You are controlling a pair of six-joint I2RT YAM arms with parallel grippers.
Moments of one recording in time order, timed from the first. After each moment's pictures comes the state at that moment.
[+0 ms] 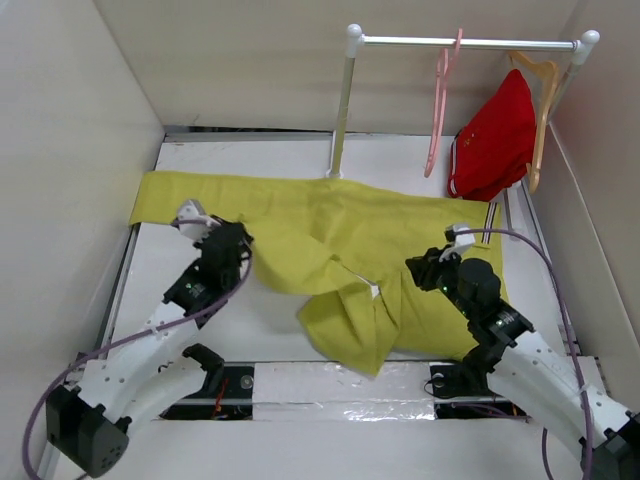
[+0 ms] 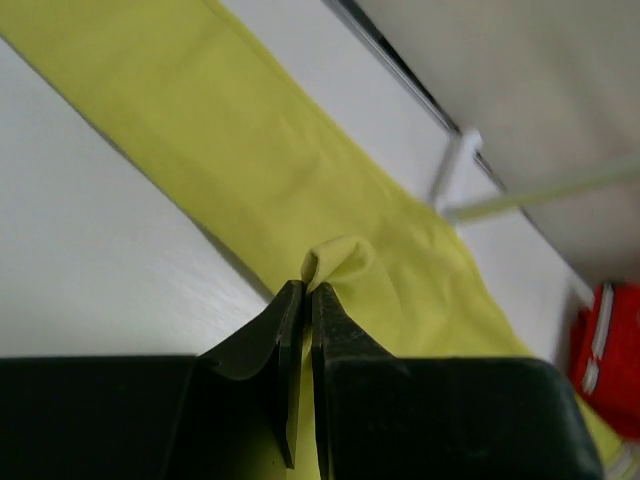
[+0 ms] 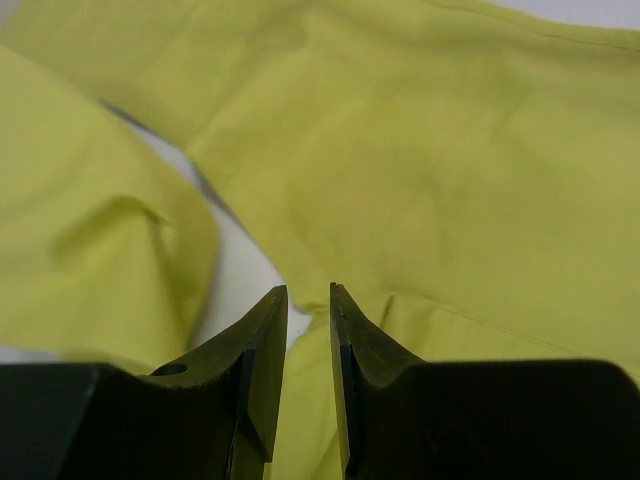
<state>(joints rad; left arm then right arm) -0.65 0.80 0.62 -0.25 -0.74 -0.97 0.58 0.58 0.36 -0.03 0.10 0.34</state>
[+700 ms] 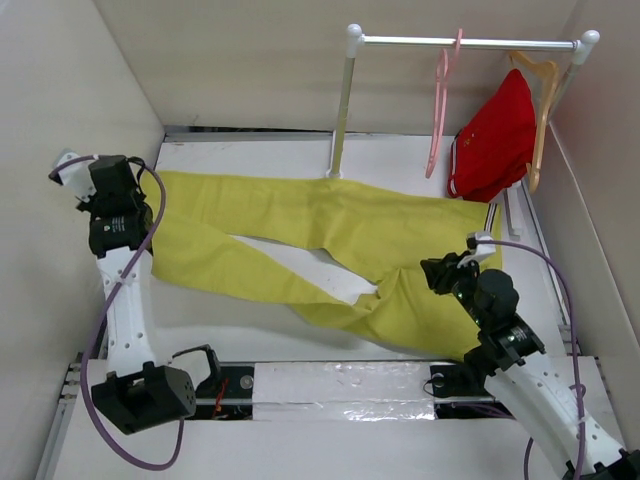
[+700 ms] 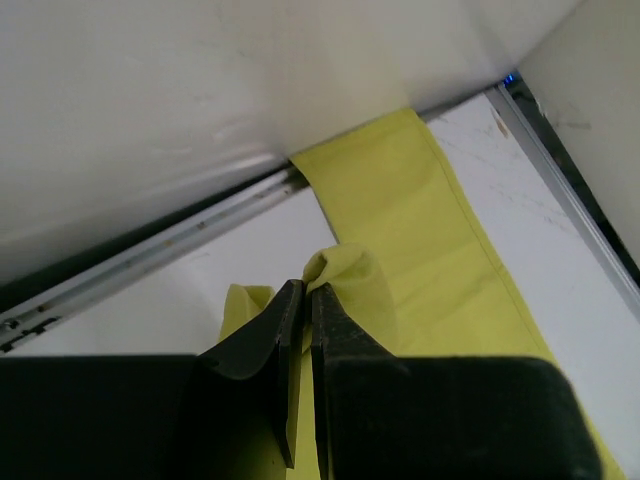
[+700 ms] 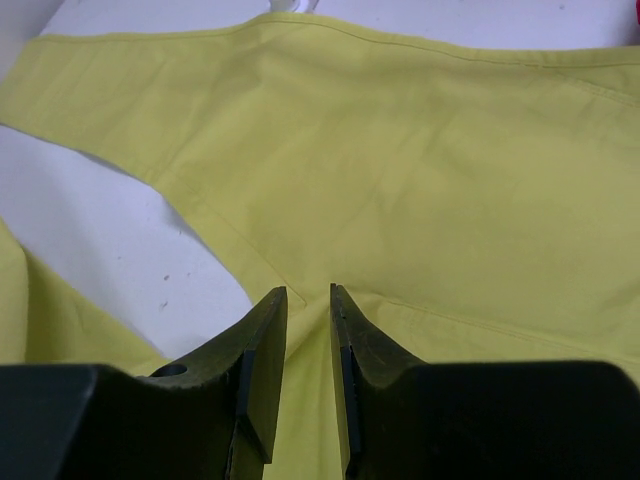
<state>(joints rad) 0.26 1.09 1.21 -0.61 -0.51 -0.57 0.41 0.37 0.29 -0.10 0.02 0.34</state>
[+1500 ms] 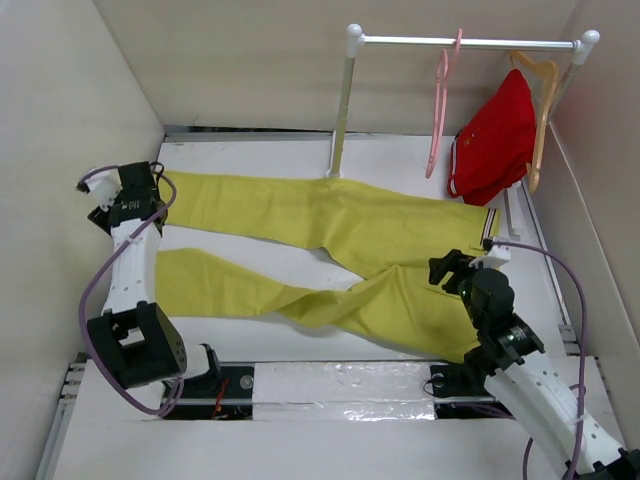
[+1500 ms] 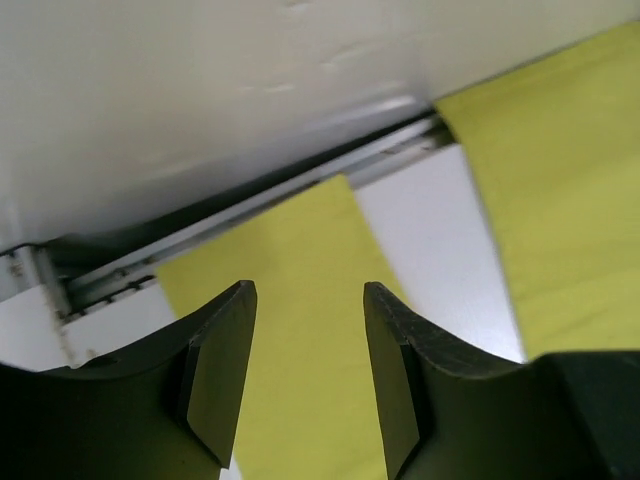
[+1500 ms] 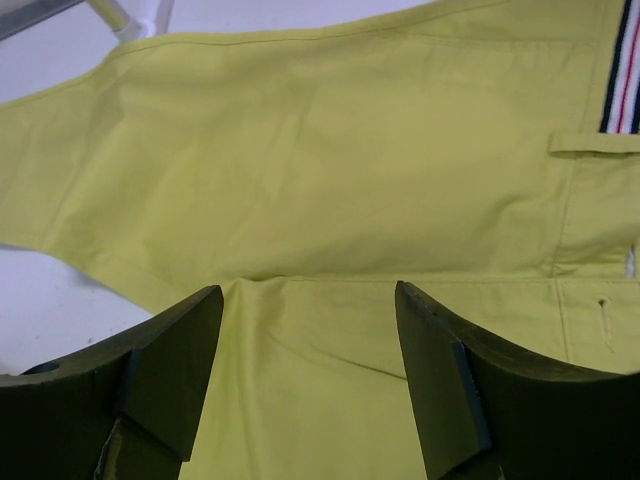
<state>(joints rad) 0.27 1.33 1.14 -0.66 -0.76 -0.56 0.40 0.37 0.29 -0.21 0.32 0.48</state>
